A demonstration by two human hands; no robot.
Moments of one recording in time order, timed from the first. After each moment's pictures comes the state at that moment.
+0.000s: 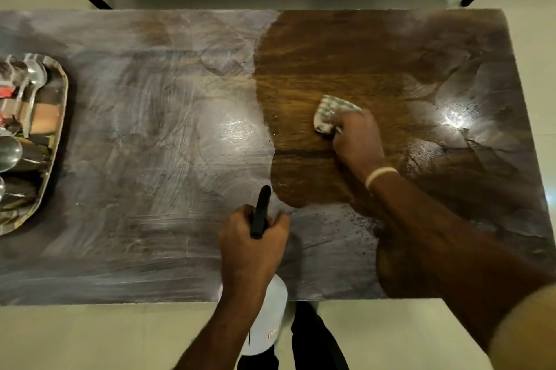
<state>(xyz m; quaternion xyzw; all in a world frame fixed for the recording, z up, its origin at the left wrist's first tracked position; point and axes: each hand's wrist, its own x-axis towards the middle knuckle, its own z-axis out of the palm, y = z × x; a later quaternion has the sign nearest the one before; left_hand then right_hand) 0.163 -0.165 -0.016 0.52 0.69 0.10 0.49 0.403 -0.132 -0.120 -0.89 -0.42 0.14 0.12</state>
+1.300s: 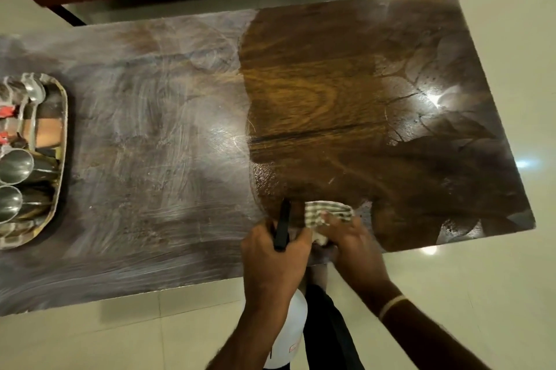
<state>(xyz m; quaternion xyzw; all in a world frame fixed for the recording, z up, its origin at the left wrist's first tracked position) 0.130 -0.216 0.007 0.57 0.64 0.05 0.51 0.239 -0.338 -0.101 -0.83 -0.50 0.19 0.14</state>
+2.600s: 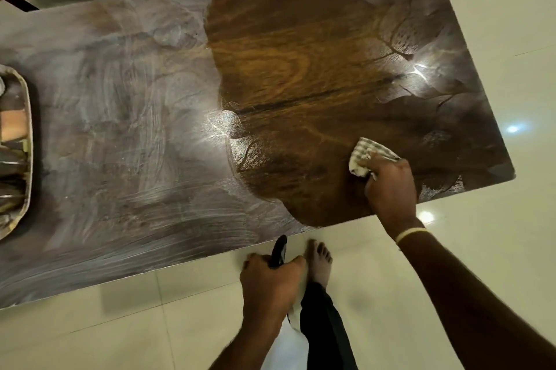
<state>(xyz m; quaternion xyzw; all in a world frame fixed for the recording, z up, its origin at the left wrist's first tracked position) 0.098 -0.288 -0.028 0.43 0.72 -0.14 0.53 0.325 -0.363 -0.114 -0.94 -0.29 0.11 0.13</state>
